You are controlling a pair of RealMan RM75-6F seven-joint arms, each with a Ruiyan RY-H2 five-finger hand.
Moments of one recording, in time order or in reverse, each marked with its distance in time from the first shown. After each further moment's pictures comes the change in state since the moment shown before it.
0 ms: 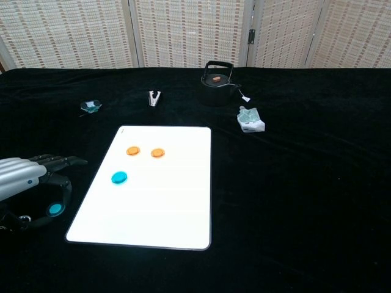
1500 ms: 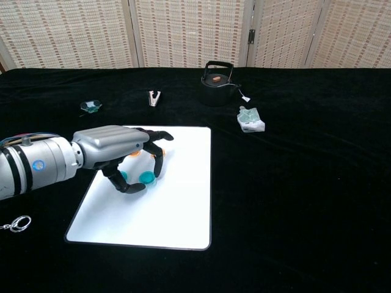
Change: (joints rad) left arm -0.322 -0.144 -0.202 -0.074 -0.310 -0.268 0.240; right arm -0.015 0.007 0.001 0.016 0.020 0.006 0.021
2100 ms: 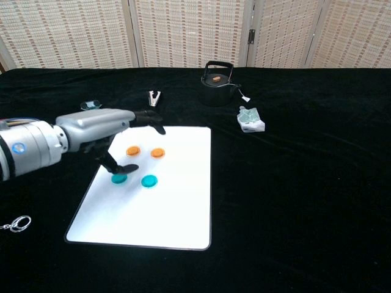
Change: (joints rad) left arm 0.033 0.071 -0.012 -0.064 0.002 0.096 -0.101; right arm -0.011 0.010 0.003 0.004 0.002 0.017 0.010
